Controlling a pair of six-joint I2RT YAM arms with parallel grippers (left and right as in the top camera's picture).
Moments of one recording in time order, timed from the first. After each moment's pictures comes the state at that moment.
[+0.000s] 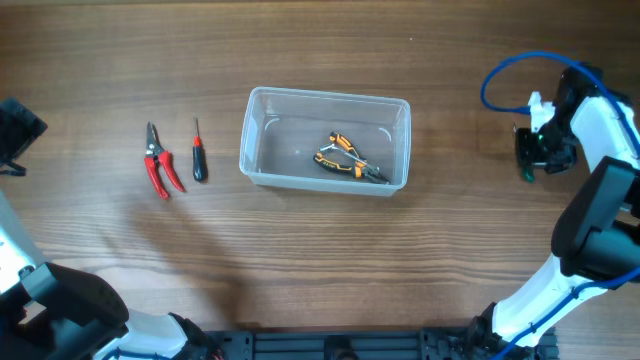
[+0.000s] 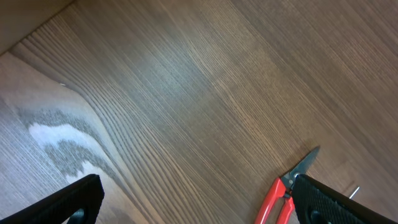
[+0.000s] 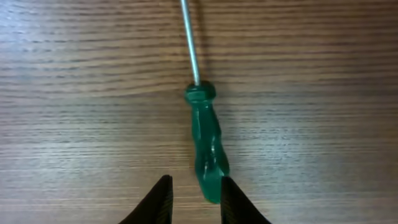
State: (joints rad) left arm 0.66 1.69 1.68 -1.09 -0.08 -0.23; right arm -0.35 1.98 1.40 -0.94 0.07 -0.32
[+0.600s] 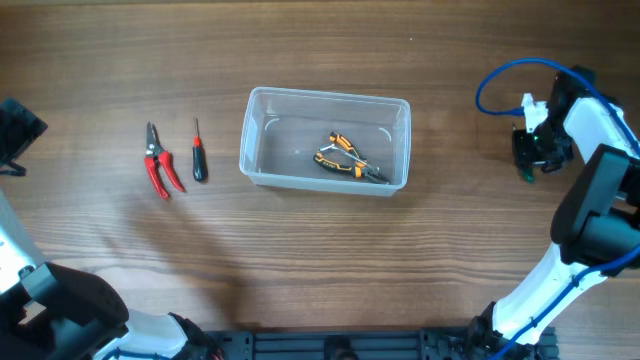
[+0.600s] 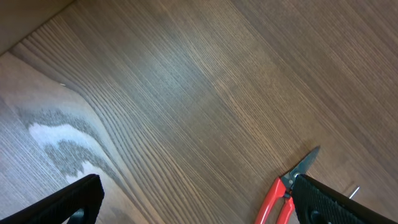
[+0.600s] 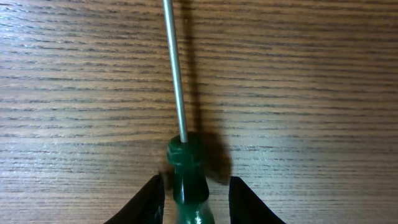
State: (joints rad) left arm 0.66 1.69 1.68 -1.09 -0.08 -0.23; right arm -0.35 2.06 1.40 -0.84 0.09 -0.40
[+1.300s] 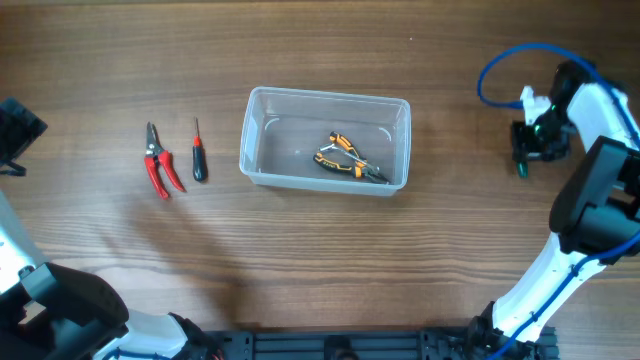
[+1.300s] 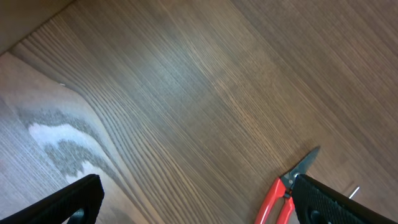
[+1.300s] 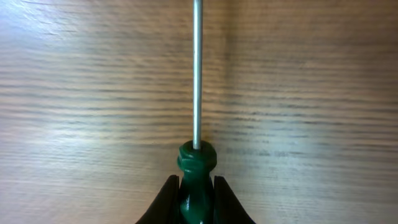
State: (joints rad) left arm 0.66 1.69 1.68 -1.09 -0.08 -0.23; right arm -0.35 2.13 1.59 -1.04 -0.02 -0.36
